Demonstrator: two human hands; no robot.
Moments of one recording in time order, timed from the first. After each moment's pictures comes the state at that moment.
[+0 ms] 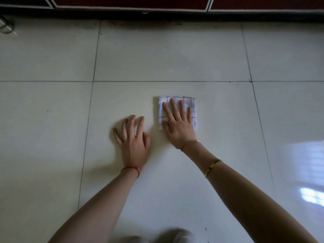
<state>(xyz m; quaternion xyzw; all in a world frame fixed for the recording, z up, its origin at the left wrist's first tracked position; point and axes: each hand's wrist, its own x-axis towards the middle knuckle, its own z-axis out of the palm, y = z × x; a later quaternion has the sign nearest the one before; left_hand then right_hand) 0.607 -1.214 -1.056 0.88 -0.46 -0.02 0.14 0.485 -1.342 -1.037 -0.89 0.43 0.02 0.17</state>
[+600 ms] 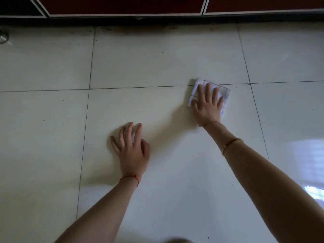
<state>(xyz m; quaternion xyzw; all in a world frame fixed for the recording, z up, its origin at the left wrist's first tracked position) 0.606 -1.215 -1.059 0.88 -0.46 -0.02 0.14 0.446 -1.448 -1.037 -0.79 0.58 0.02 0.16</state>
